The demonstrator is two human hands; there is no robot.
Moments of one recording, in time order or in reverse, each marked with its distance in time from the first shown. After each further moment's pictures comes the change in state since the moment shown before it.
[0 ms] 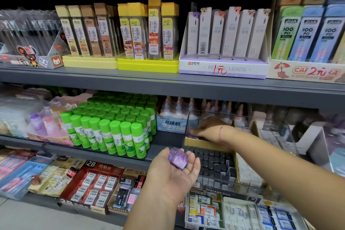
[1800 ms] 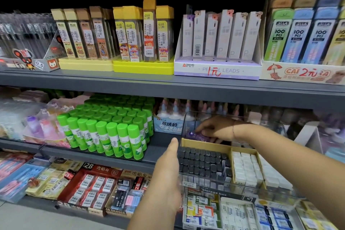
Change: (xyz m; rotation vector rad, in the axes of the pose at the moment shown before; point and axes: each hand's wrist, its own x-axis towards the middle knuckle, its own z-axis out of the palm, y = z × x) left_hand -0.017 -0.014 0.017 0.697 0.144 0.280; right_hand -0.007 0.026 -0.026 0.037 -0.180 -0.157
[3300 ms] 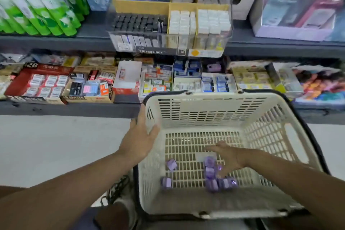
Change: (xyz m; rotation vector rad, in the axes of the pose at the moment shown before) left_hand 0.005 -0.248 -0.068 1.264 -0.109 0.229; right_hand -0.247 0.259 0.284 -0.136 -0.610 0.318
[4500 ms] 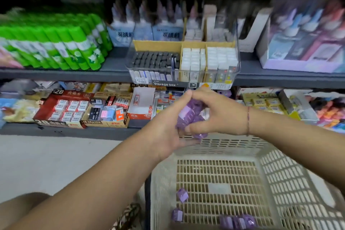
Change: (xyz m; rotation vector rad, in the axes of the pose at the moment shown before) left_hand -0.017 0.119 -0.067 -1.084 -0.389 -0.151; right_hand -0.120 -0.159 -0.167 0.231 0.639 -0.580
